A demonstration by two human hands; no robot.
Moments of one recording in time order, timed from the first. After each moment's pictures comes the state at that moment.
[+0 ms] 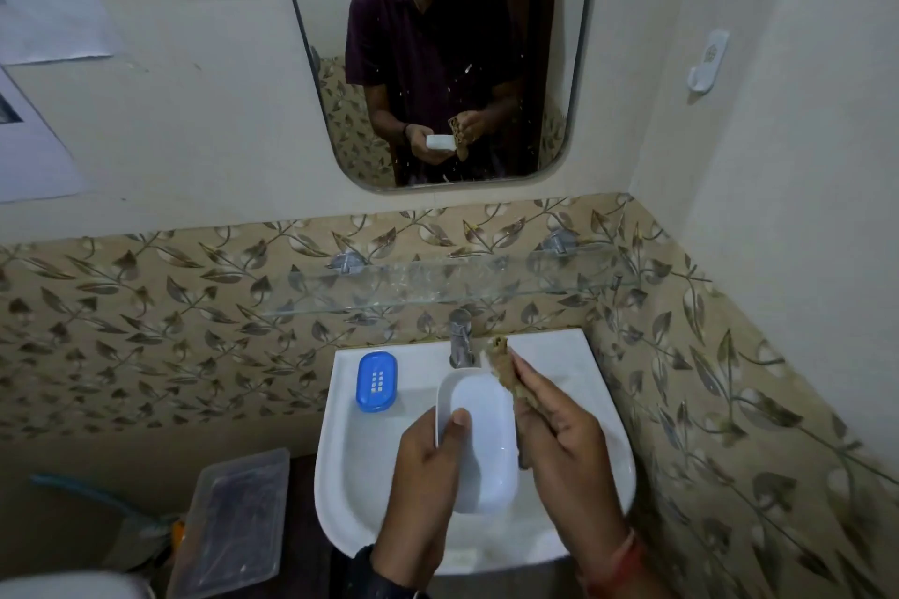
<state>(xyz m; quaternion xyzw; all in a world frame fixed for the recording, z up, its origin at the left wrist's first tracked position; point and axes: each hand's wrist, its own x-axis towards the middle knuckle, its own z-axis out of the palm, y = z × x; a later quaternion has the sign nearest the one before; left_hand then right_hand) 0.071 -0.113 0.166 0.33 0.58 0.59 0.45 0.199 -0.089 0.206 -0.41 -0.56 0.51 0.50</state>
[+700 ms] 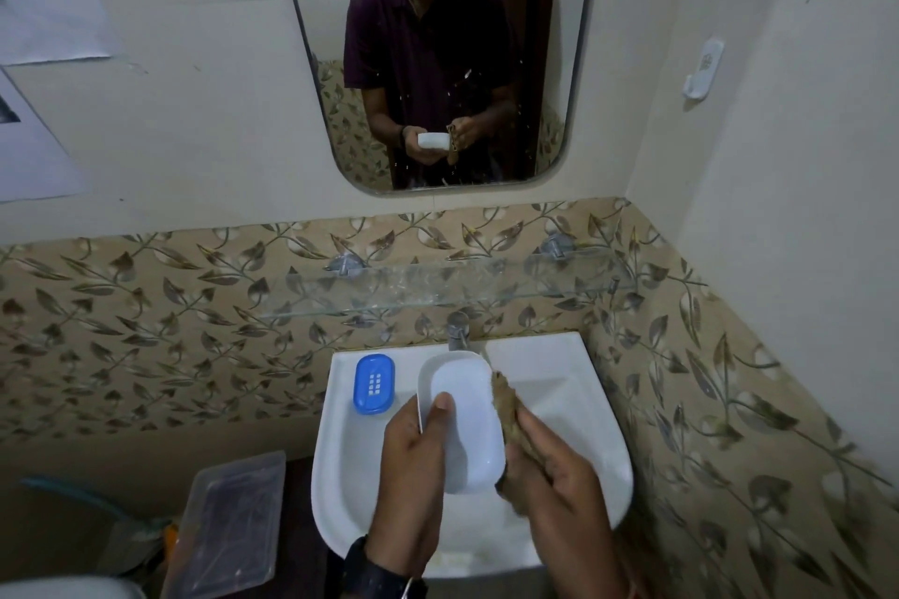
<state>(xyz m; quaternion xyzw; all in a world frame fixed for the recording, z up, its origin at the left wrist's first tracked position) 0.068 -0.107 0.181 0.30 0.59 0.62 0.43 0.197 -0.119 0.196 -0.43 -0.53 0.56 0.47</state>
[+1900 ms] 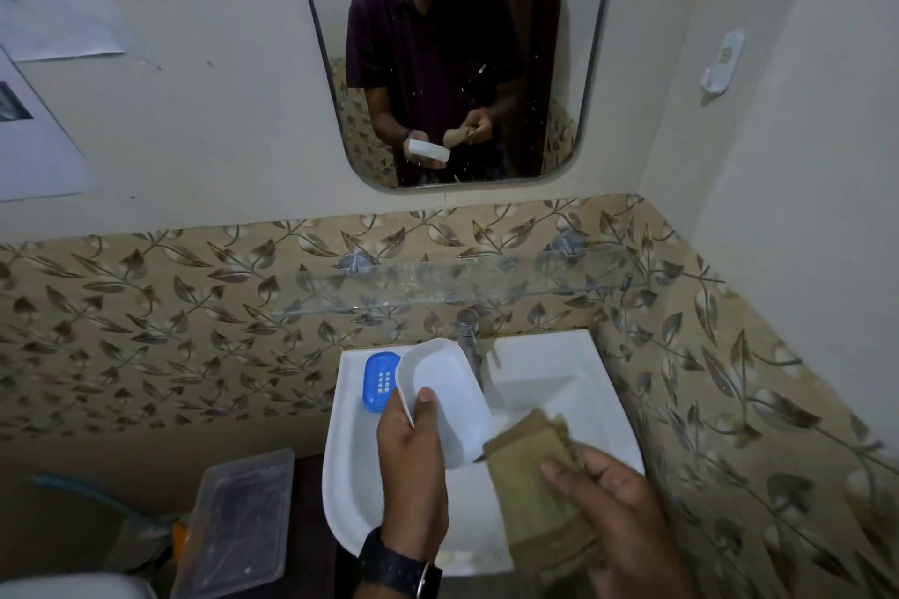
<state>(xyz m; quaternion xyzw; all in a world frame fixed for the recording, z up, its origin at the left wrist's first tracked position) 0.054 -0.100 0.171 0.22 0.58 0.69 0.38 0.221 -0.118 0.193 -0.43 -0.31 0.72 0.44</state>
